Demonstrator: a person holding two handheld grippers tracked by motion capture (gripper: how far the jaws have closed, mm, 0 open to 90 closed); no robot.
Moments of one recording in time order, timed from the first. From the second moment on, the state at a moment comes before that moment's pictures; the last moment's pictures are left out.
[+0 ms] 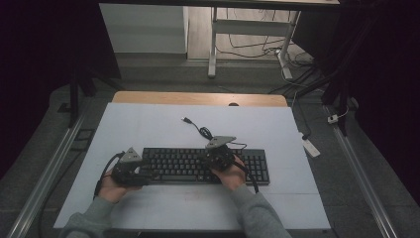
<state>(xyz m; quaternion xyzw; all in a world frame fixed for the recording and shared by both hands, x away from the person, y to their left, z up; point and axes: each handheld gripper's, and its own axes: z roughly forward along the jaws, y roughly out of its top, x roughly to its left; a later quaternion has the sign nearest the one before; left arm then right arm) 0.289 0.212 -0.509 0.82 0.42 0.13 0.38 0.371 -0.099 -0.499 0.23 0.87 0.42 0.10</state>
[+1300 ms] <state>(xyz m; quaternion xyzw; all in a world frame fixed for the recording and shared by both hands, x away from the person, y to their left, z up) 0.293 0.212 -0.507 0.81 0.42 0.13 0.39 0.320 -0.198 -0.493 0.27 0.84 0.44 0.17</state>
